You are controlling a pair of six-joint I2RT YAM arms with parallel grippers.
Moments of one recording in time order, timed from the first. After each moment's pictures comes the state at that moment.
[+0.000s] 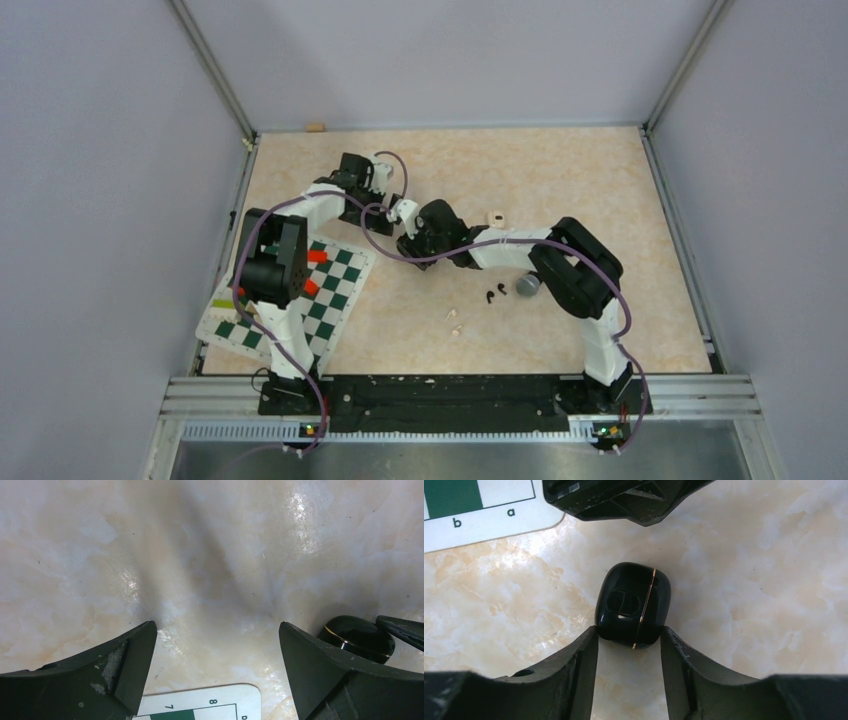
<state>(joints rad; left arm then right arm) -0.23 1.95 1.33 -0.44 0.16 0.12 0.83 2.04 1.25 0.11 -0.13 -0.17</state>
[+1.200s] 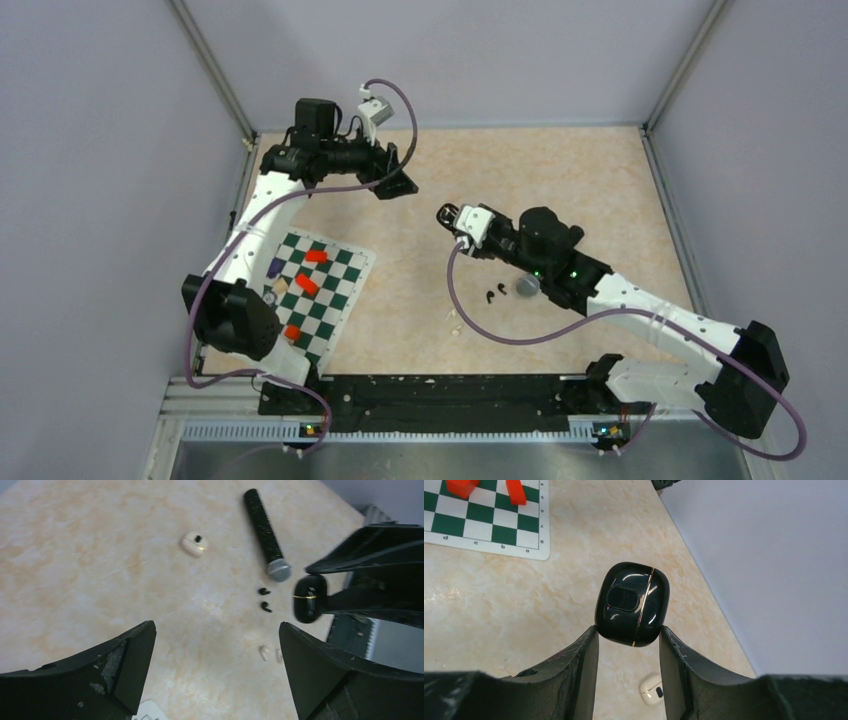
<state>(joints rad) -0.24 1.58 1.60 -0.64 0.82 0.17 0.82 1.11 0.83 0.10 -0.10 -0.59</state>
